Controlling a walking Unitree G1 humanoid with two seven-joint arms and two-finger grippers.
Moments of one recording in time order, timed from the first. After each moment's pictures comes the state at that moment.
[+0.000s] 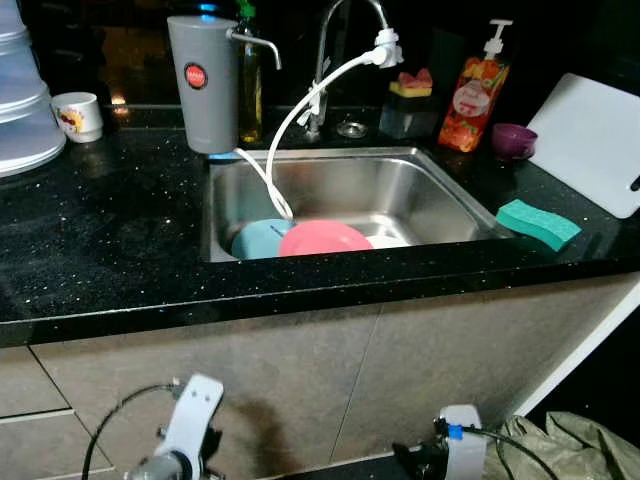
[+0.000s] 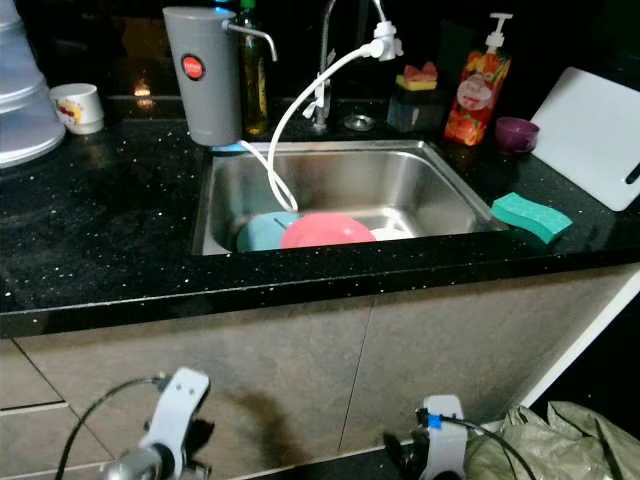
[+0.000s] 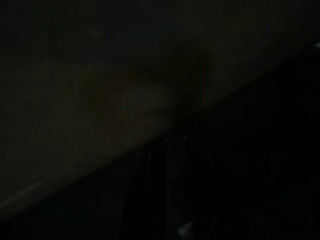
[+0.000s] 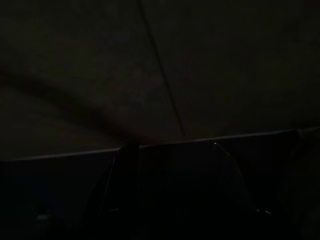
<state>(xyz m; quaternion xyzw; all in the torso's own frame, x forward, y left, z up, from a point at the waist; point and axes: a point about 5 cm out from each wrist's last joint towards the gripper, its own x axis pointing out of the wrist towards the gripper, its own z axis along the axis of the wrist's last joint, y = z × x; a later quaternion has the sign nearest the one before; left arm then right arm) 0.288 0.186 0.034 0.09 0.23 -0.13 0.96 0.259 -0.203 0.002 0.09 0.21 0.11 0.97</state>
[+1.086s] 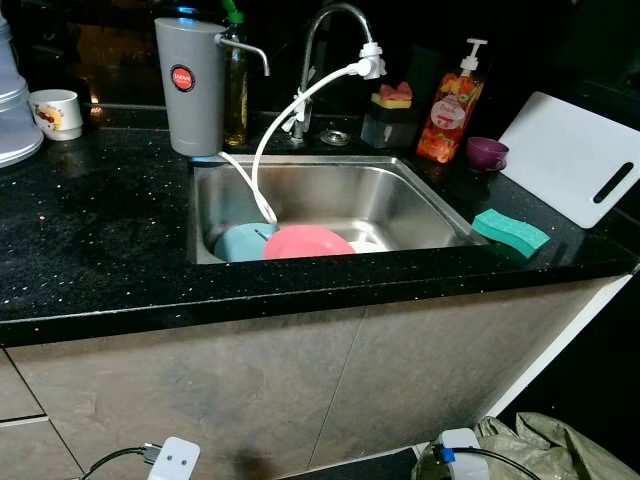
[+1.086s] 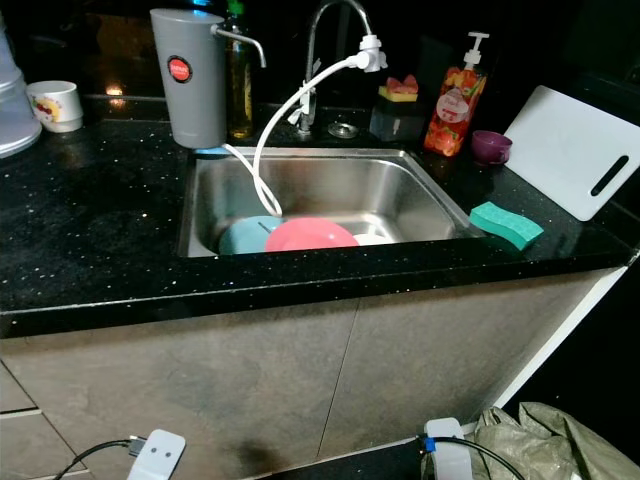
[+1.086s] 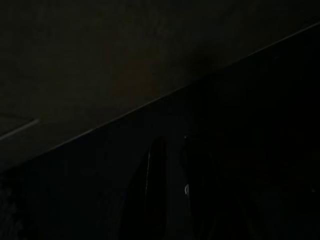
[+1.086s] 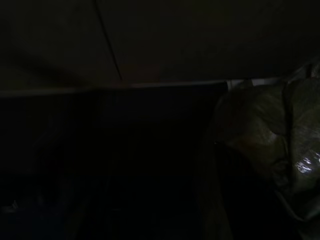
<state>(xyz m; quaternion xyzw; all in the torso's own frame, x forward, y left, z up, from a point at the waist) 0.226 0.208 -0.030 0.12 0.30 -0.04 0.95 0.239 -0.217 -0.036 -0.04 0.33 0.07 0.94</state>
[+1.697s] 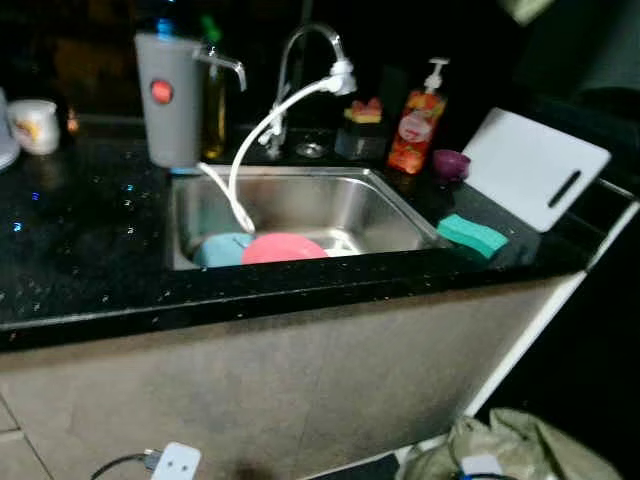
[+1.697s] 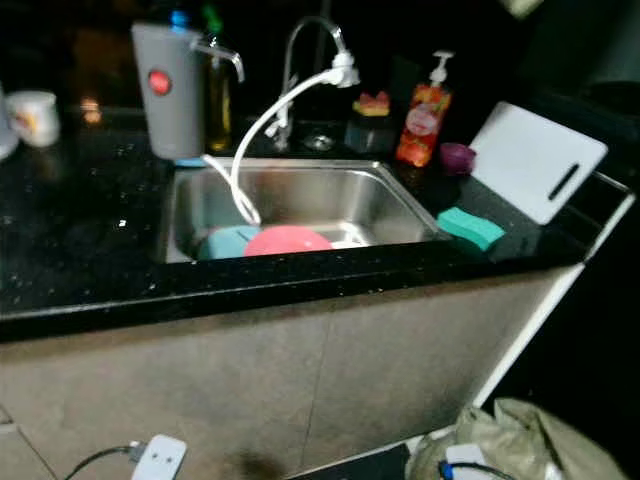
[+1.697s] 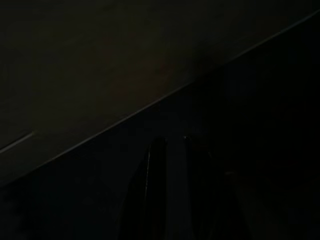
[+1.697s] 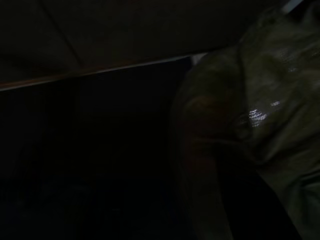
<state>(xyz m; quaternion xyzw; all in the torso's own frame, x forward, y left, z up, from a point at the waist) 0.219 0.207 -0.043 0.11 0.32 -0.03 0.94 0.218 -0.243 -0.046 -0.05 0.35 0.00 0.93</state>
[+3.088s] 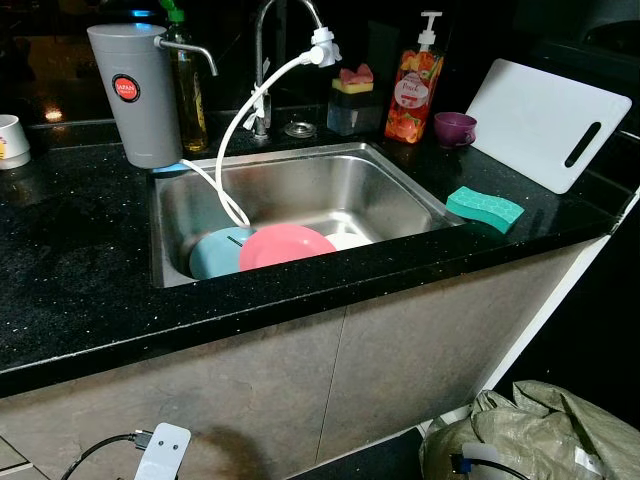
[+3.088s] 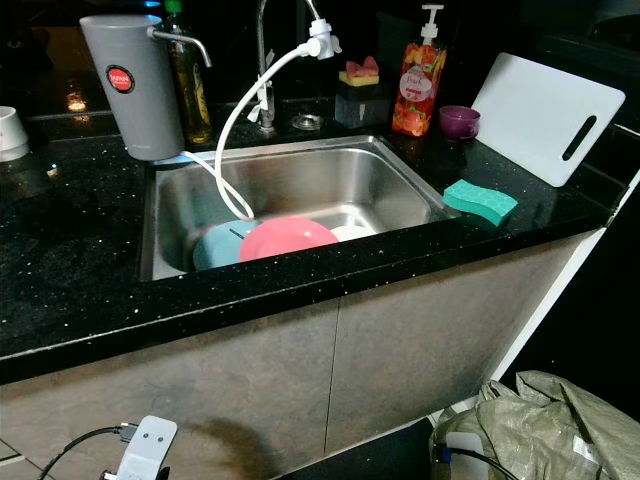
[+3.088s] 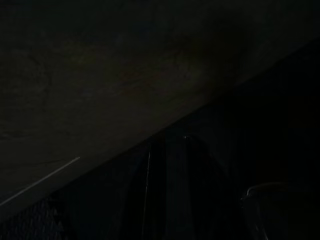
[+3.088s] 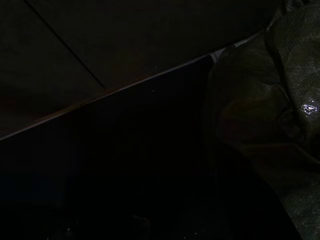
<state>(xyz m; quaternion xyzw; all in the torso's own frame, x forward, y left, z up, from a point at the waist) 0.238 0.218 -0.027 0.12 0.29 -0.02 0.95 0.224 -0.227 -0.046 0.02 0.32 -0.03 0.95</state>
